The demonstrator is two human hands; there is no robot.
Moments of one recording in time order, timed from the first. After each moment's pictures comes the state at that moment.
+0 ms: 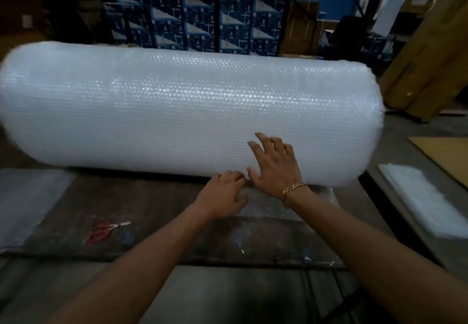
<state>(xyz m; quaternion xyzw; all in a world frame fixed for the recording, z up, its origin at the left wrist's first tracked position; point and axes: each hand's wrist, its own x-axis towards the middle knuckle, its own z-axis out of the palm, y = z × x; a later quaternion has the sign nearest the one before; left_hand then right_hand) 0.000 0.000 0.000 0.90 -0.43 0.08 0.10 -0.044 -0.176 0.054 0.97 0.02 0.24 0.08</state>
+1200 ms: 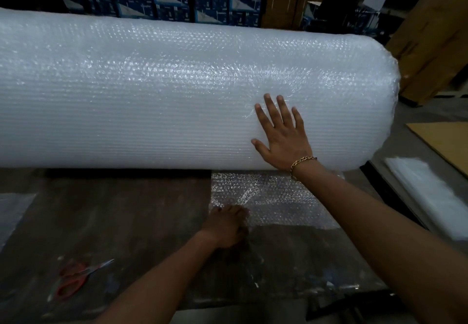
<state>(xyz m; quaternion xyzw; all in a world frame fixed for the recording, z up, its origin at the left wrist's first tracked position) 0.085 -0.015 -0.112 0.88 -0.45 -0.14 0.02 0.089 -0.227 0.051 0.96 -0.02 0.26 0.13</state>
